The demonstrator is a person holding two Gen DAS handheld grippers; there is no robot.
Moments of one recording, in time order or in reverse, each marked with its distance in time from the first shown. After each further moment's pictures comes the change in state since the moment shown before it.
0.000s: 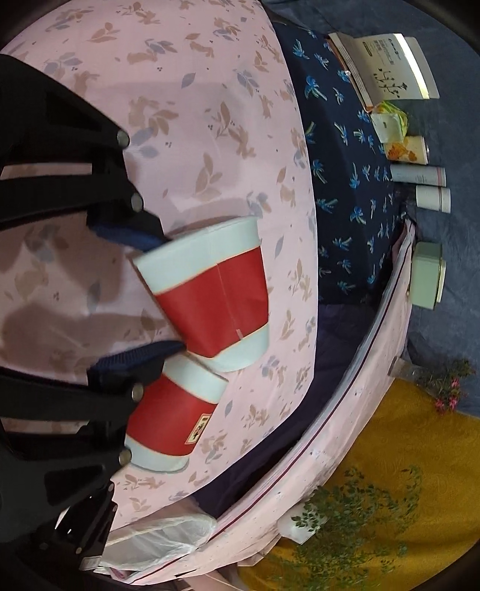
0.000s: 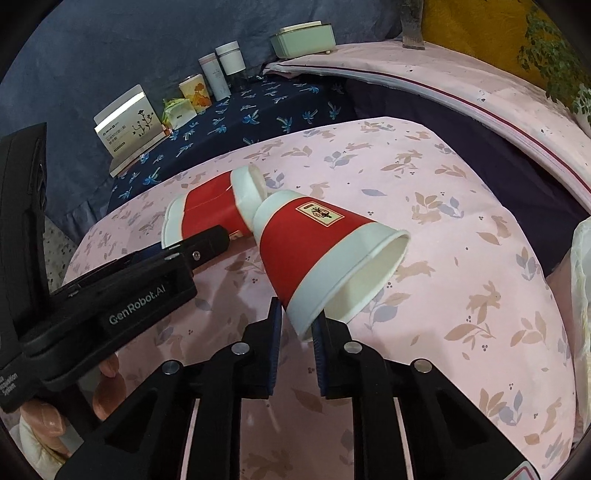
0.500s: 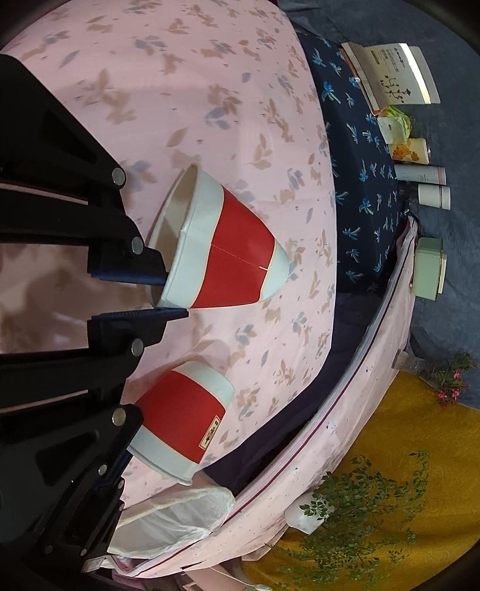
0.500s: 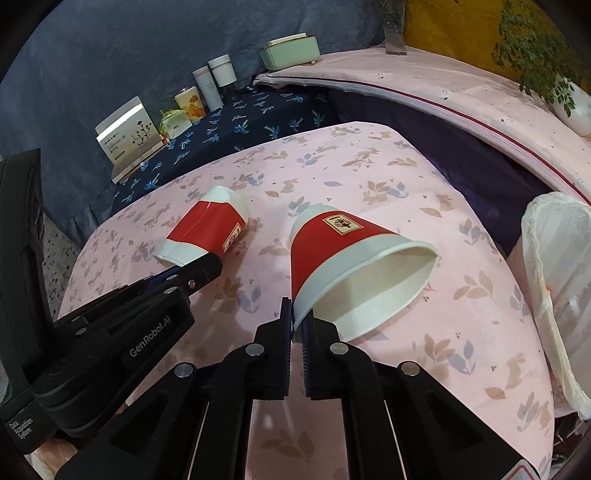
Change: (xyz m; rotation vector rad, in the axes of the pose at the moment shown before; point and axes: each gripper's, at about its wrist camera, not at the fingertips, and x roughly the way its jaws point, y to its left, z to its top) left arm -0.033 -0.048 -0.039 -0.035 0.007 0.014; right arm -0.048 -0.024 -0.029 0.028 -0.029 -0.013
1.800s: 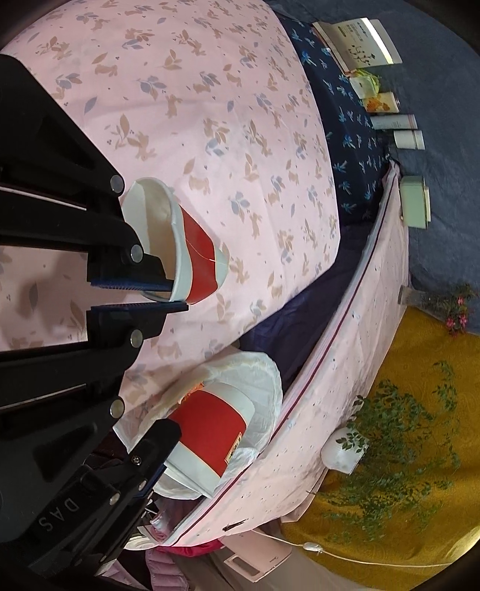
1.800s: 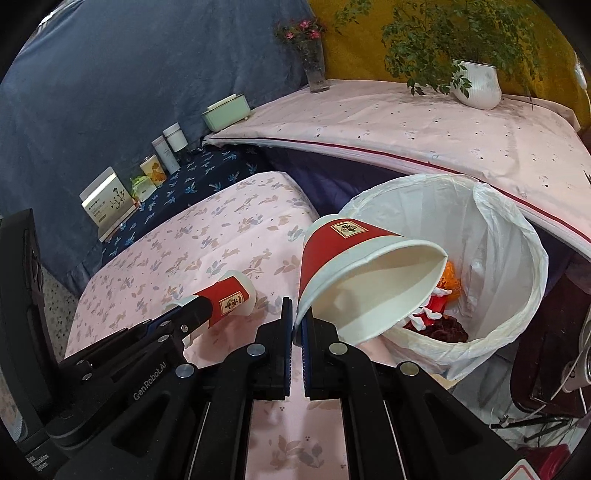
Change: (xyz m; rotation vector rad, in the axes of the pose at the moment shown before) left arm -0.056 -0.162 -0.056 0.124 -0.006 -0.059; right arm -0.134 -0.126 -0.051 0.170 -0.173 -0.061
